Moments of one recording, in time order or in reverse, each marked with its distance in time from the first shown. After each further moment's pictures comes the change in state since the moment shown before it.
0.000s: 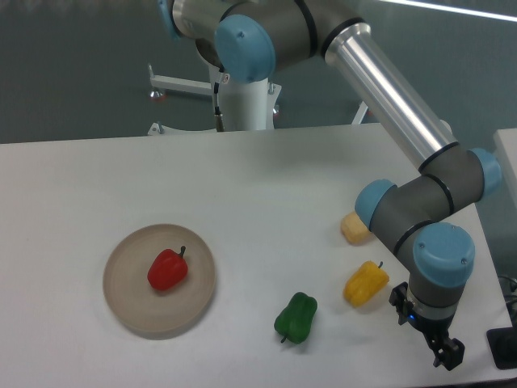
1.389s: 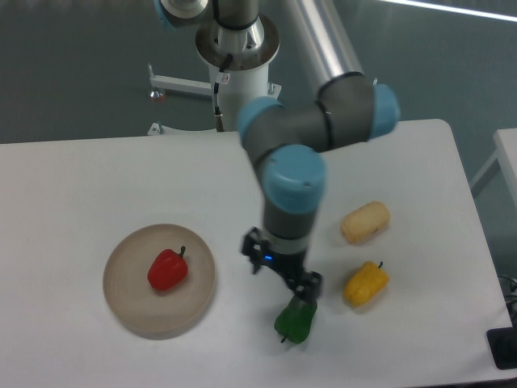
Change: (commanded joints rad) arm -0.307 0.469 -0.601 -0.008 -0.120 -0.756
